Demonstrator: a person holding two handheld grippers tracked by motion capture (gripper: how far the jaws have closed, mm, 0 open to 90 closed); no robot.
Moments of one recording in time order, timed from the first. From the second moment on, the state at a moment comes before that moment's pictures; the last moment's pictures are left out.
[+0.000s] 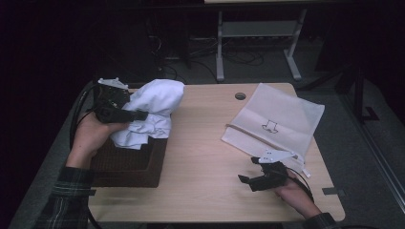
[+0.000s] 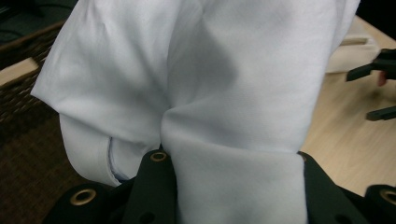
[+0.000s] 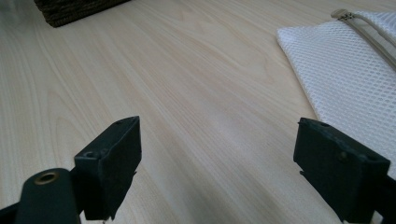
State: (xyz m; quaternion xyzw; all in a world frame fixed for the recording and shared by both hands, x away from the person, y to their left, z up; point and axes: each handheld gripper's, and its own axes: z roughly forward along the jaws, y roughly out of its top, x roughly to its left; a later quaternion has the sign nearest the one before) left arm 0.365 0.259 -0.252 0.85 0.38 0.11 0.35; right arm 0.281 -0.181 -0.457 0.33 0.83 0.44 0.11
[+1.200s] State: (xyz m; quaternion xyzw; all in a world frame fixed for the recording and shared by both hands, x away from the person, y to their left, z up) left arm 0.354 0.128 -0.329 0.89 0.28 0.02 0.35; right arm 0.278 -0.193 -0.455 0.31 0.84 0.43 0.12
